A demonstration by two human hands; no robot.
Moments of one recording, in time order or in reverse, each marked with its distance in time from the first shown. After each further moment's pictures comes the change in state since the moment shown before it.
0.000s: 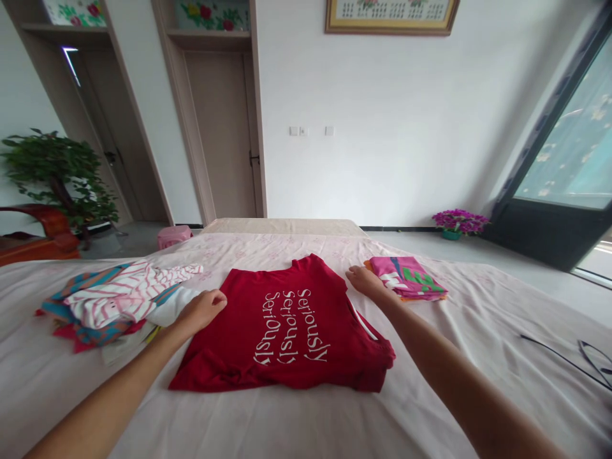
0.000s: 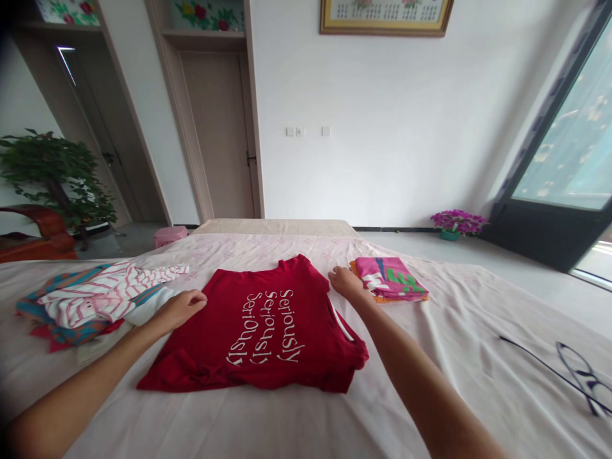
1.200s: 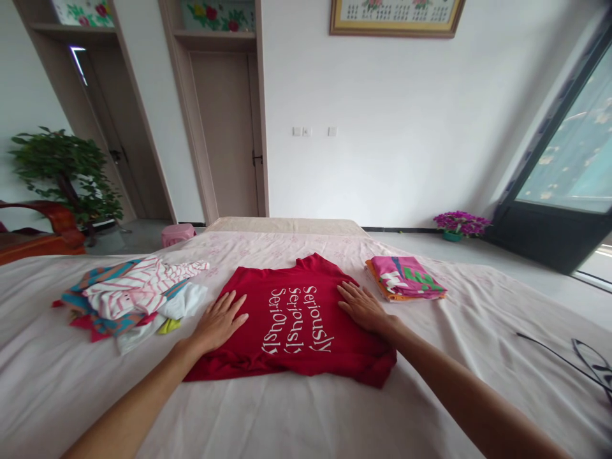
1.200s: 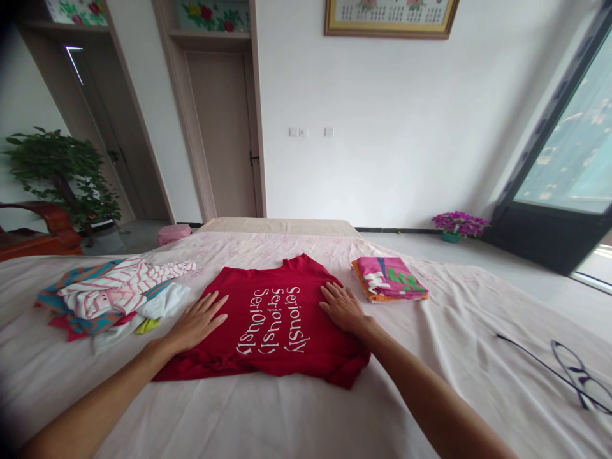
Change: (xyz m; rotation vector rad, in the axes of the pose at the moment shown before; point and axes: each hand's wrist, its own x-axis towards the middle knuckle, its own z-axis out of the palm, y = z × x) left_hand -0.041 0.002 0.038 0.255 -0.047 0.232; right_hand -0.070 0.019 0.037 -0.367 -0.177 -0.406
